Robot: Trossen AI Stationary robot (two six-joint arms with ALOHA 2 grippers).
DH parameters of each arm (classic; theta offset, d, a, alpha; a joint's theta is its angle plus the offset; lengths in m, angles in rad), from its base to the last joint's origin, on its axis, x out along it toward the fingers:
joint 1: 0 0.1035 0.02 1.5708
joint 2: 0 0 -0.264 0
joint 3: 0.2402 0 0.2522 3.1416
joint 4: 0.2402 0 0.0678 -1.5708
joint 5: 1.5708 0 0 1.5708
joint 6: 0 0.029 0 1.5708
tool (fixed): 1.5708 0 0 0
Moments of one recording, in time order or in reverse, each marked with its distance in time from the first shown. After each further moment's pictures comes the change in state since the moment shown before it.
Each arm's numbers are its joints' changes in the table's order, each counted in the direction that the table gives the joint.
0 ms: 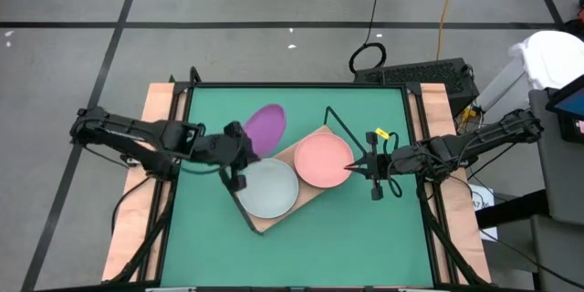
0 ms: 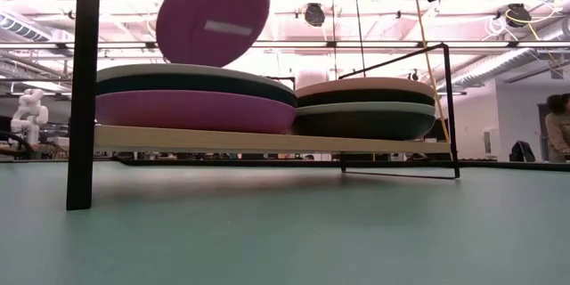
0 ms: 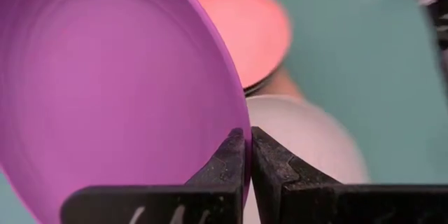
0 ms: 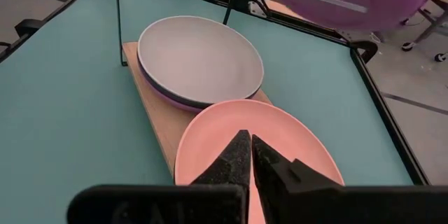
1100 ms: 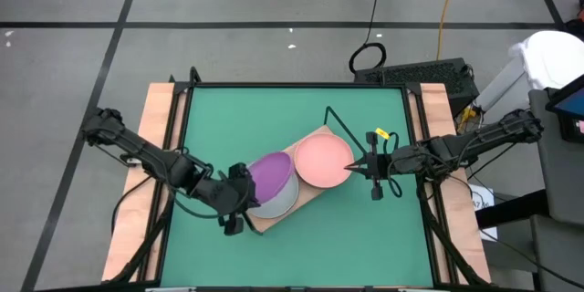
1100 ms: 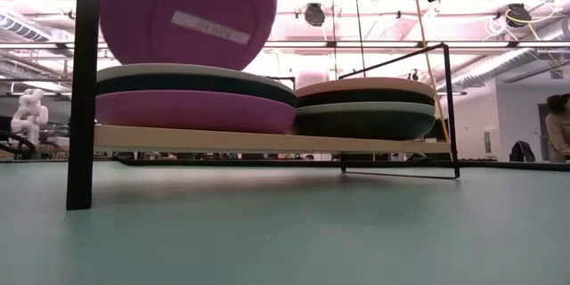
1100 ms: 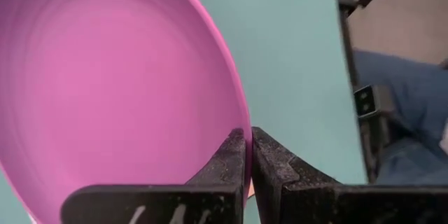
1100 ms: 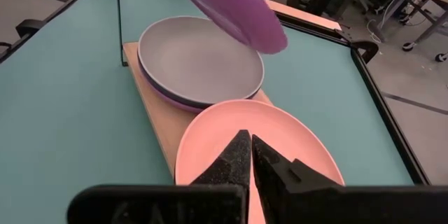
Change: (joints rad) left arm -0.279 -0.140 0.000 -0.075 0.038 -0.250; right arm 0.000 0.000 0.000 -0.001 -0.002 0.000
